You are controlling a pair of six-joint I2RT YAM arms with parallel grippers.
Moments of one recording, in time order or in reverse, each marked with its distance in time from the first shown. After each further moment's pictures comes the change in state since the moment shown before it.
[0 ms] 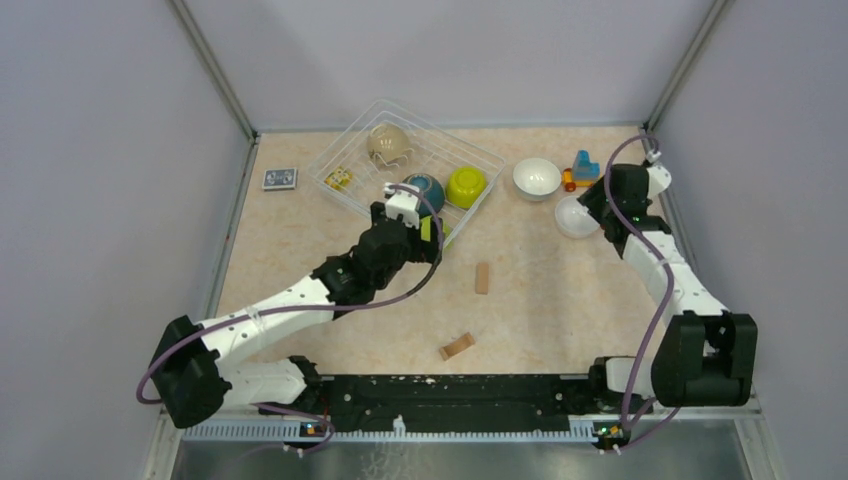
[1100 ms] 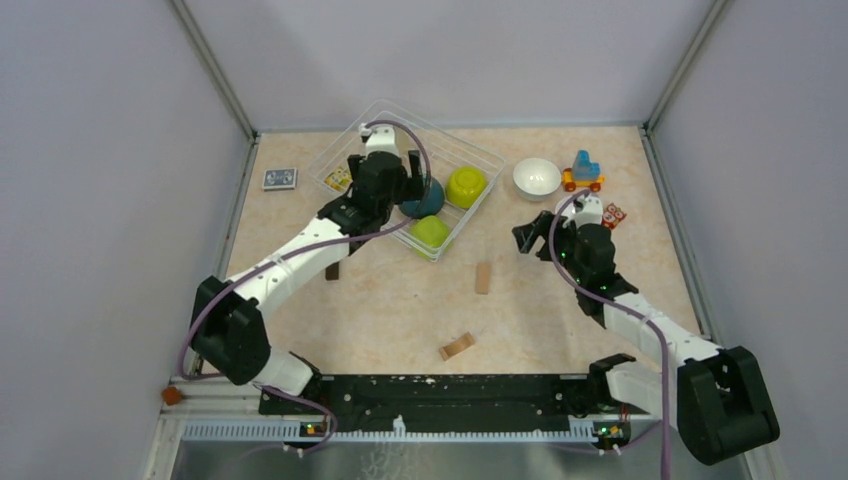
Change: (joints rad) left arm 0.272 0.278 0.369 -0.166 -0.041 -0.076; right arm 0.311 -0.257 -0.514 0.625 -0.346 -0.257
